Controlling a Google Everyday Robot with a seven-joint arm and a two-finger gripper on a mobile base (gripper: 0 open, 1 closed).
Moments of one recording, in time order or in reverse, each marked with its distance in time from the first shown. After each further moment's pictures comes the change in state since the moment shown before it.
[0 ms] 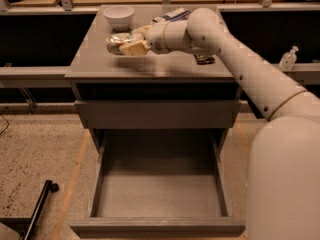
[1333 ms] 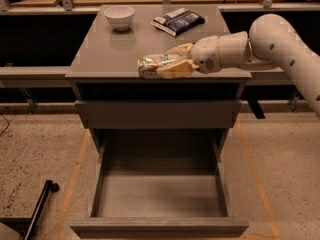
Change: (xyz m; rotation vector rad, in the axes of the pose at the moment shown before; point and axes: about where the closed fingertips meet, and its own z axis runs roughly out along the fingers) arm 0.037 0.071 -0.157 -0.192 0.035 0.058
